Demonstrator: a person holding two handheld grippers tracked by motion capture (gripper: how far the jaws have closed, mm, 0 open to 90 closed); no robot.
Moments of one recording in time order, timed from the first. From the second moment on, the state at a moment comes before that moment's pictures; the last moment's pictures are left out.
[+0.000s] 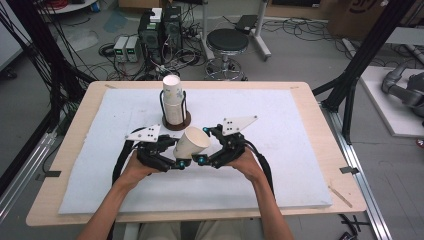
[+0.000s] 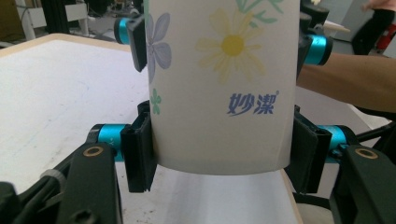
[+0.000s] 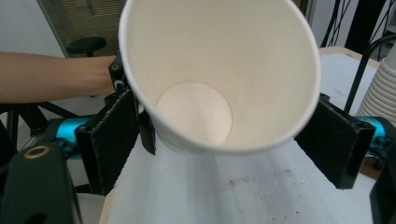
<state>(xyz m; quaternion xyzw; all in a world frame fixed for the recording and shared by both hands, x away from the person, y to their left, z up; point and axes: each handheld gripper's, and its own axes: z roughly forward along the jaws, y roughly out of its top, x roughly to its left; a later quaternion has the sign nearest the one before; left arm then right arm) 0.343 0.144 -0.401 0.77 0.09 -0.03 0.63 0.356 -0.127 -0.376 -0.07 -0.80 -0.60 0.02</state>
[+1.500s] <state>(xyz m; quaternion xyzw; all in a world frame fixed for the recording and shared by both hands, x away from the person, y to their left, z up) 0.341 0.135 -0.402 0.79 0.10 -0.03 0.61 0.357 -0.127 -0.374 -0.05 -0.77 -0.63 0.05</state>
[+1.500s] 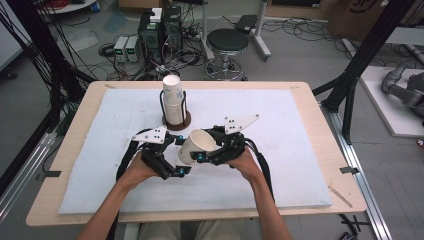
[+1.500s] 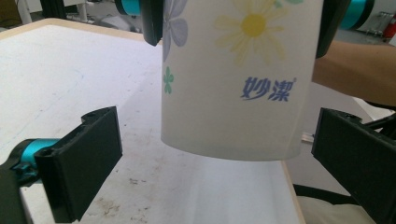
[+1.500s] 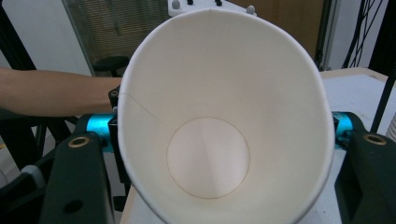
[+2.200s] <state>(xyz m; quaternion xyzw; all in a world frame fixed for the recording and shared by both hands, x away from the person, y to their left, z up) 0.335 0.157 -0.397 0.82 0.14 0.03 0.55 0.358 -0.132 -0.371 -0.07 -0.78 -0.63 0.02</state>
